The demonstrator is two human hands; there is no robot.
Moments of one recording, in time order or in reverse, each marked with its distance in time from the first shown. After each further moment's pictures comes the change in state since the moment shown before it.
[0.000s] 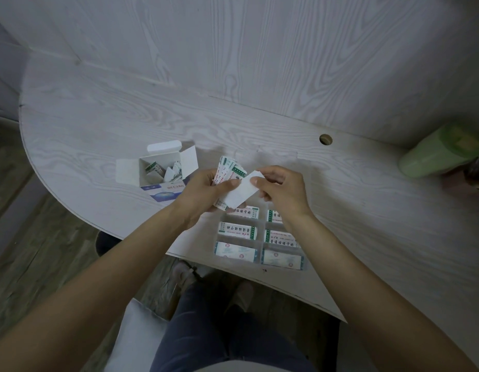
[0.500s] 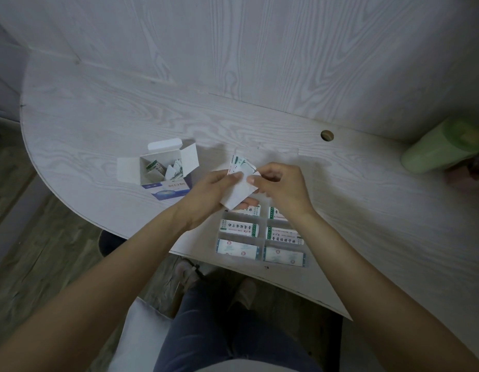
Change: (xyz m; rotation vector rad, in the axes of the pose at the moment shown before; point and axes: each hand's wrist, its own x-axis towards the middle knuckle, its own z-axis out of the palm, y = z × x) left_hand -0.010 0.004 0.008 -0.082 -0.204 0.043; right_hand 0.000 0.000 -0.002 -0.150 -0.085 -0.128
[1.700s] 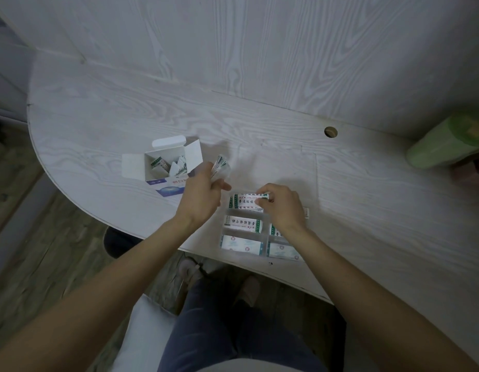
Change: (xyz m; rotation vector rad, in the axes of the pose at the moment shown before) left_hand 0.002 -0.020 -0.013 0.740 0.442 0.171; right_hand -0.007 0.052 0.011 -0.541 0.016 0.082
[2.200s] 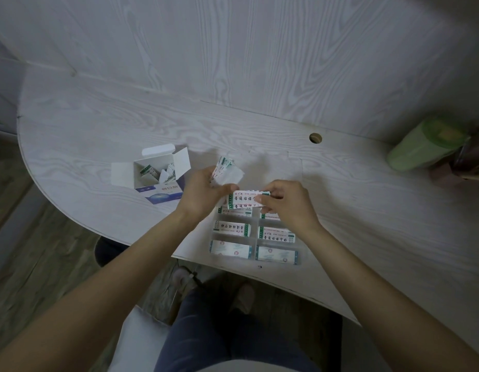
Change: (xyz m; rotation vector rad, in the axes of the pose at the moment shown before) left_hand 0.003 0.025 0.007 -0.314 -0.076 -0.080; right_hand -0.018 -0.005 -0.050 0.343 -0.040 -0.056
